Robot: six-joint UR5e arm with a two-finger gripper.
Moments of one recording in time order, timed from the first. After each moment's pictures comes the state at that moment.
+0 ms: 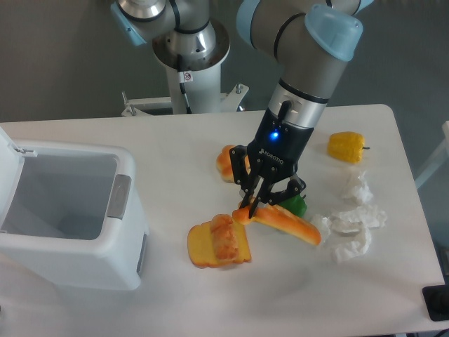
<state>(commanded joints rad) 2.61 -1.82 -1.49 -1.11 0.96 1.16</state>
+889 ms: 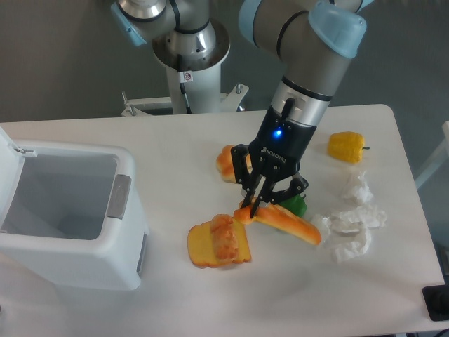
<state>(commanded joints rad) 2.62 -1.81 -1.48 -1.11 0.91 1.14</state>
